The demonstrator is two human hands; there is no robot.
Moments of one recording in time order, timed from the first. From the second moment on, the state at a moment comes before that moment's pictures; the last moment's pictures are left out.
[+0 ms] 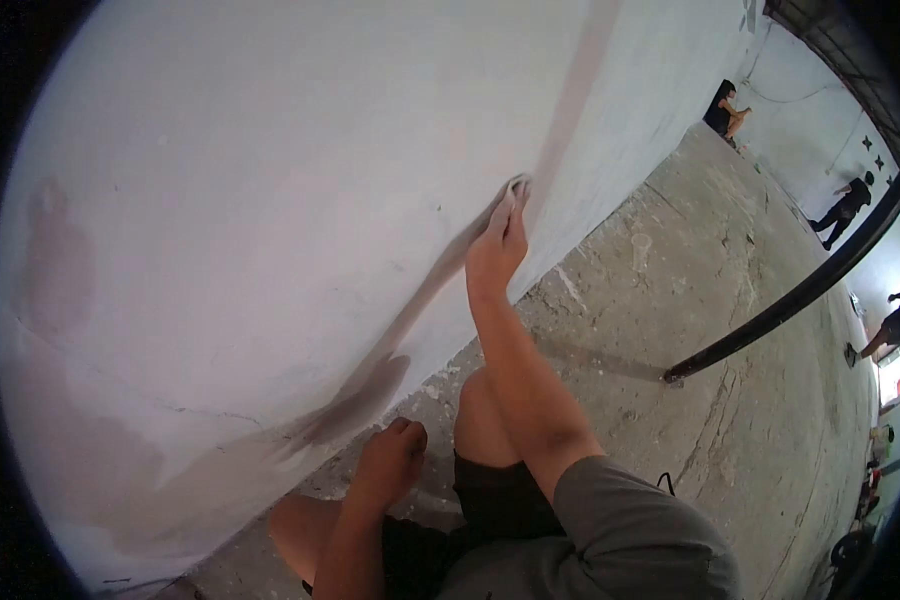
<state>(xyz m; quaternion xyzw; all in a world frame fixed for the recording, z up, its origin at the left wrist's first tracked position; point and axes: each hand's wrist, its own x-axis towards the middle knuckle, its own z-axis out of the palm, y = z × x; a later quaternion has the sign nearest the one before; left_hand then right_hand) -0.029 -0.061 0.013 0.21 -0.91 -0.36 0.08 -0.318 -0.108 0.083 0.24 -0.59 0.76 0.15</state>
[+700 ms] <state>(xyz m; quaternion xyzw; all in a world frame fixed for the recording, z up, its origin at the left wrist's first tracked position) -0.029 -0.063 0.013 0.22 -0.90 -0.37 0.08 -0.303 -0.103 0.076 0.26 -0.60 0.75 0.11</state>
